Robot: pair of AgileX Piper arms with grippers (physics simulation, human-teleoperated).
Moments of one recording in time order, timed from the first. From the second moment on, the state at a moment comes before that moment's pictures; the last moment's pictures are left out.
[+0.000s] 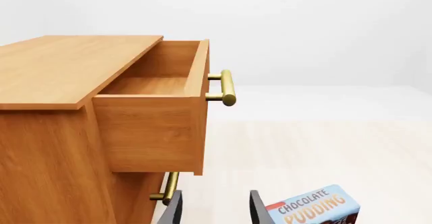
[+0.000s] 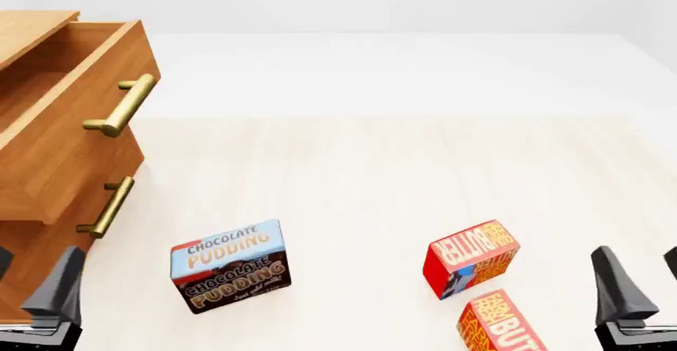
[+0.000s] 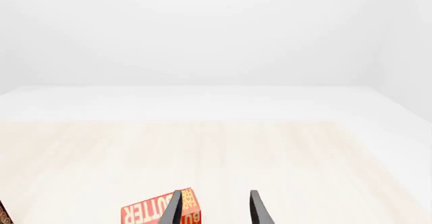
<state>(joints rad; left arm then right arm) 0.00 0.00 0.00 0.00 0.00 0.00 0.00 0.00 0.00 0.00</state>
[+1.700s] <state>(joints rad) -0.51 0.57 -0.57 0.36 0.08 -0.01 0.04 0.00 -0.02 0.00</state>
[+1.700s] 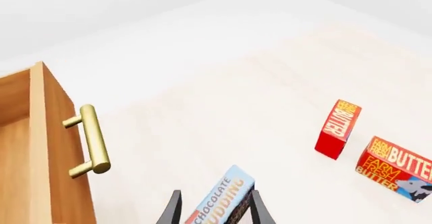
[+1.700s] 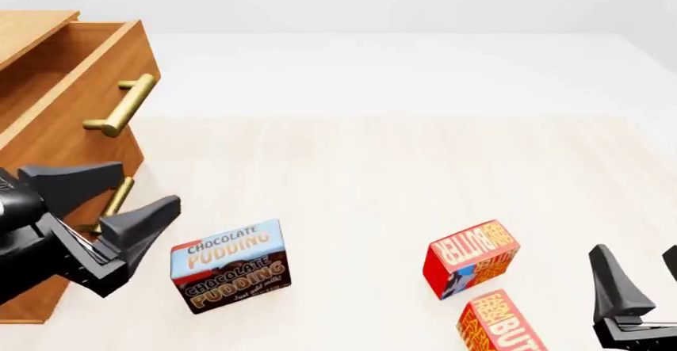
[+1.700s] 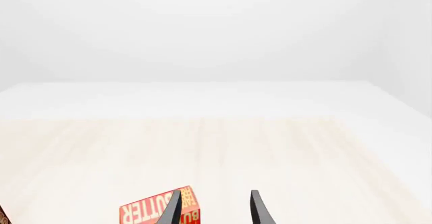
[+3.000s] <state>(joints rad) -1.03 0.69 -0.60 0.57 -0.14 0.00 0.03 0.00 -0.01 0.01</state>
